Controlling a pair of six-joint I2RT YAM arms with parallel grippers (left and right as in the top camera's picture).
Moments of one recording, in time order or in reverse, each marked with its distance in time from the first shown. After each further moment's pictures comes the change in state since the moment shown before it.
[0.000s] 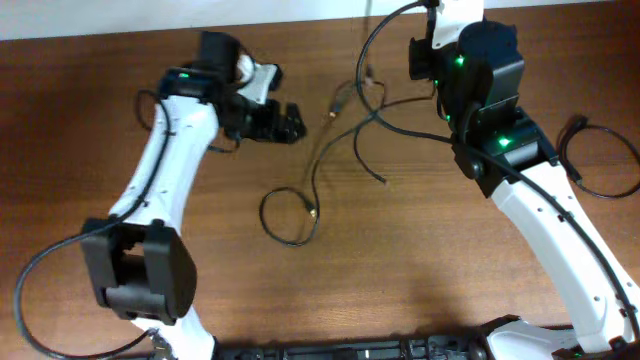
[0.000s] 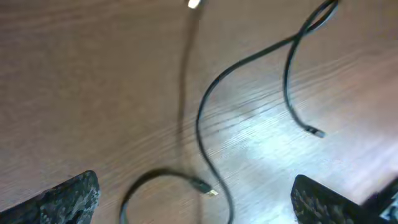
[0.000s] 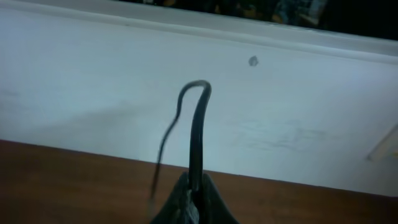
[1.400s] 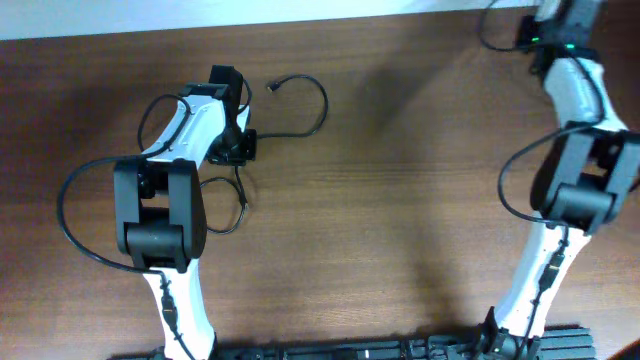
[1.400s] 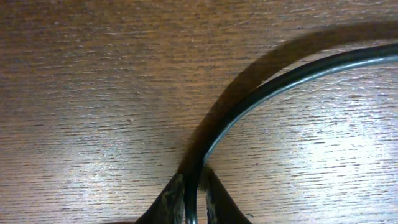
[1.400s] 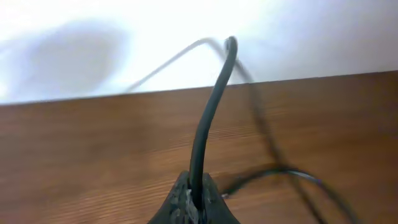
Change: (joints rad) left arm 0.072 0.299 -0.039 0.040 -0.457 -0.066; right arm -0.588 0.929 0.555 -0.049 -0.299 -0.061
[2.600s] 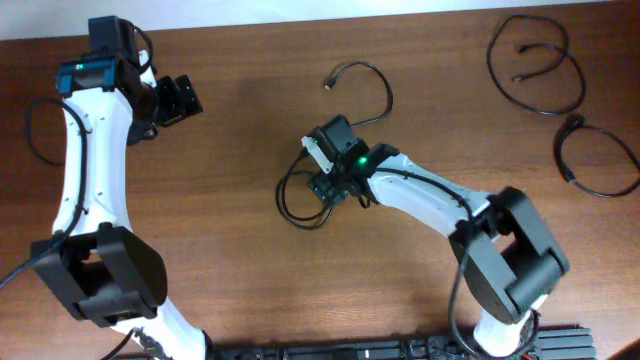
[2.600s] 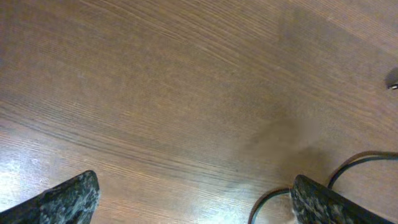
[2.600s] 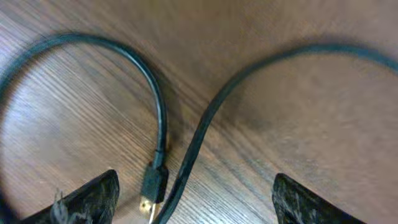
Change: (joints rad) left arm 0.247 -0.298 0.198 -0.184 0.106 -0.228; right arm 0.897 -0.431 -0.696 -0.291 0.047 0.040
